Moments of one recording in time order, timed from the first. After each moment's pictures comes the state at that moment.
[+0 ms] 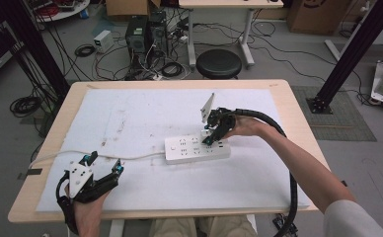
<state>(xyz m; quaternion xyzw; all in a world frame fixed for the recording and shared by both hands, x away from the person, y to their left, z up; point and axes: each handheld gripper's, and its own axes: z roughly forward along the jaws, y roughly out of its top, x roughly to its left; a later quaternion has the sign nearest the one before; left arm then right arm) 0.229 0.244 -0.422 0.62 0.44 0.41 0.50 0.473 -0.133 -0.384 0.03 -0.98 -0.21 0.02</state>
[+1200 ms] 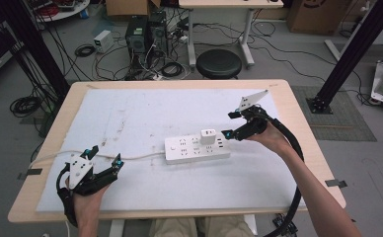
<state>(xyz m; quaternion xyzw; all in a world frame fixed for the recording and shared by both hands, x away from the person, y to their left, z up) 0.248 0.249 -0.420 0.63 0.44 0.39 0.50 0.429 -0.228 -0.356 -0.19 -0.90 -0.39 -0.10</state>
